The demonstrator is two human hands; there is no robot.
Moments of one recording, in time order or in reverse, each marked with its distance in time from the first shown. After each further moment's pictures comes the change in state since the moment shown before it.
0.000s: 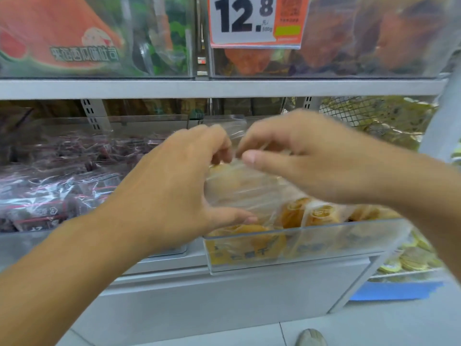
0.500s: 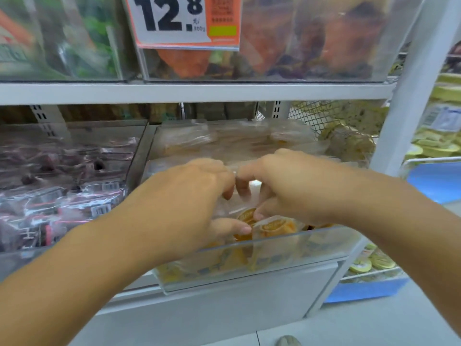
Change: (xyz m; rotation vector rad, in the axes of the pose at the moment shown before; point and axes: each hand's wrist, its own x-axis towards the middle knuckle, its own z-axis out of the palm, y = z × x) left_hand 0.043 0.044 0.041 0.226 -0.351 0.053; right_hand -0.023 0.048 -0.008 -0.289 -0.224 0.212
